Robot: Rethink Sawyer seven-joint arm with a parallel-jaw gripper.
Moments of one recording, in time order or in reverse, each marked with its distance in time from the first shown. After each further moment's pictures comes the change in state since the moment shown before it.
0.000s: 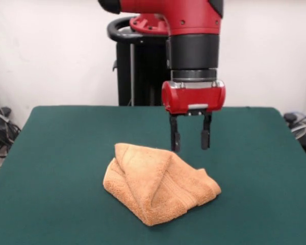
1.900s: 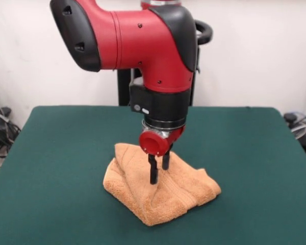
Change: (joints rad) arm -0.196 0.181 0.249 -0.149 -0.292 0.437 -0.639
